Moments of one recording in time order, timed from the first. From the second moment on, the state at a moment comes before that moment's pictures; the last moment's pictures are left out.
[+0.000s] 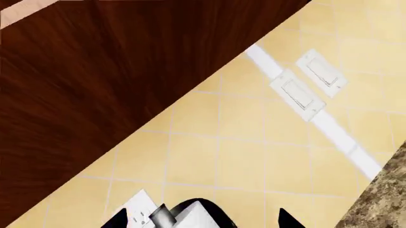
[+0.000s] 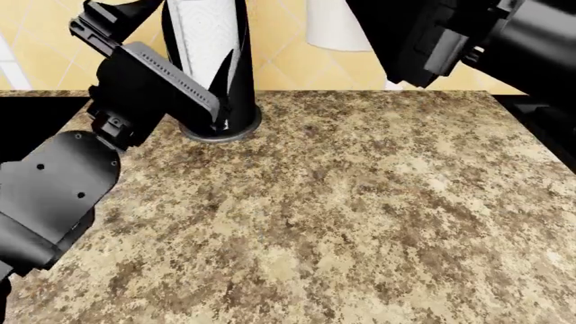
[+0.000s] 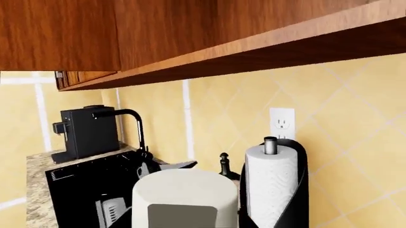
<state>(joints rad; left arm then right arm) -1.12 -0.72 0.83 0.06 -0.36 -0.12 -0.12 1.39 0.76 -0.31 -0.29 1.88 0.88 0.33</state>
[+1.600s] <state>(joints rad) -1.09 -0.79 0.79 0.19 -0.69 -0.39 -0.04 1.74 0.65 -0.35 -0.33 1.20 0.74 0.16</state>
